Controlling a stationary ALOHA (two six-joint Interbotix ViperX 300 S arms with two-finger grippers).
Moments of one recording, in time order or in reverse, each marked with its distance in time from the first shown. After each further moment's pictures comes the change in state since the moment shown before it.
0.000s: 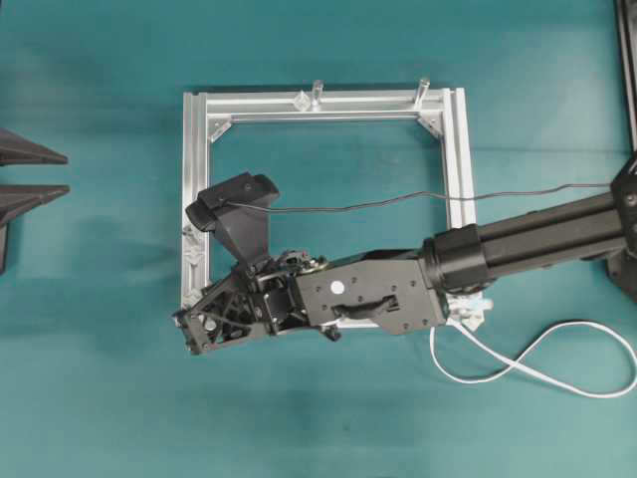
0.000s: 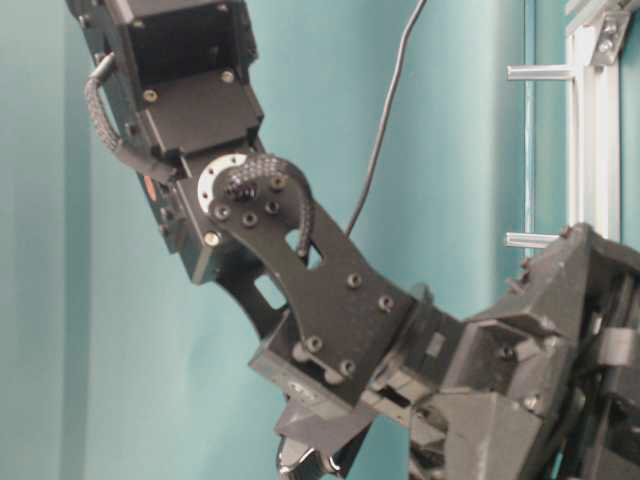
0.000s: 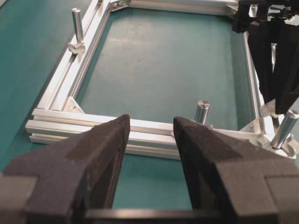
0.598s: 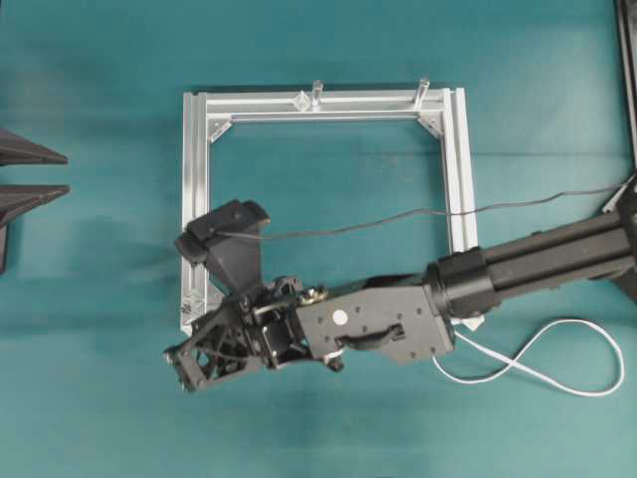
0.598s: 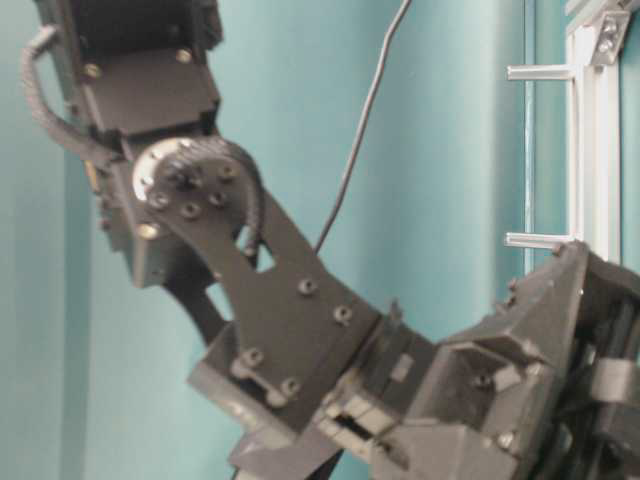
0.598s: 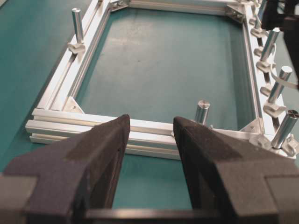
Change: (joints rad) left arm 0.000 0.000 0.000 0.000 0.000 0.000; right arm 0.060 0.003 -0.052 0.000 -0.003 0.000
